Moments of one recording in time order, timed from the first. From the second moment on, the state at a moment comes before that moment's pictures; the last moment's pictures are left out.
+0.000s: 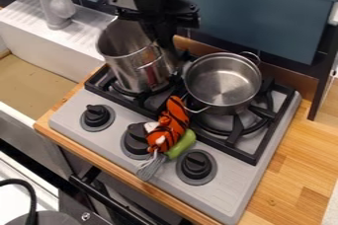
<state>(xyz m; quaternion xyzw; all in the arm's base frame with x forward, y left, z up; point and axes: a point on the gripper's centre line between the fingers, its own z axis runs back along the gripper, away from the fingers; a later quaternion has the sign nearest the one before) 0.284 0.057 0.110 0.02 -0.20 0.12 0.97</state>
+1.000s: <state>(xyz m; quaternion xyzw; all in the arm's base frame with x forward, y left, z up) 0.322 -0.024 0.151 -0.01 -0.19 0.09 0.98</state>
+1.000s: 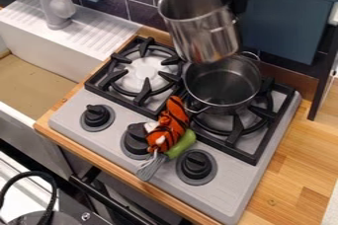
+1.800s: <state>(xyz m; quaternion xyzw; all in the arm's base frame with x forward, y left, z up) 0.313 -0.046 0.119 0.02 -0.20 0.08 0.98</state>
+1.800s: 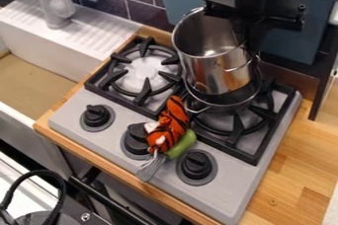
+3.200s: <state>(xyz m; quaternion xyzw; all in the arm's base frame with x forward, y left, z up) 0.323 -0.053 0.102 0.06 -0.19 0.10 0.97</state>
